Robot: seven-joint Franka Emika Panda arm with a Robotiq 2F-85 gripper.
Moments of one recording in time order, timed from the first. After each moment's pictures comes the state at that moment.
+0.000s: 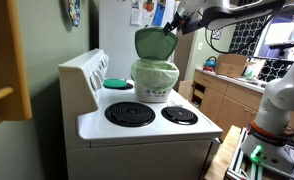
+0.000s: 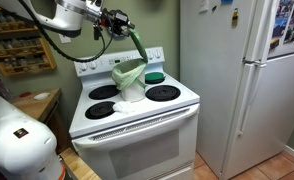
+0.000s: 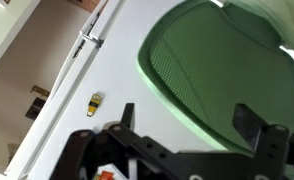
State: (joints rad) arm 0.15 -0.38 0.25 -2.08 -0.98 2.13 0.93
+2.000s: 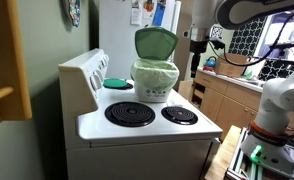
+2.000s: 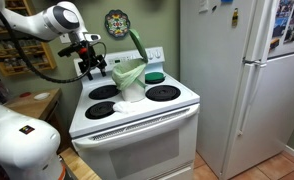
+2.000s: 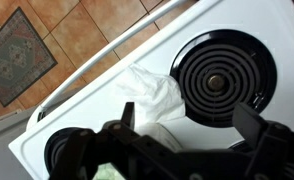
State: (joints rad) arm 0.26 -0.51 0.26 -2.35 -0.13 1.78 0.16
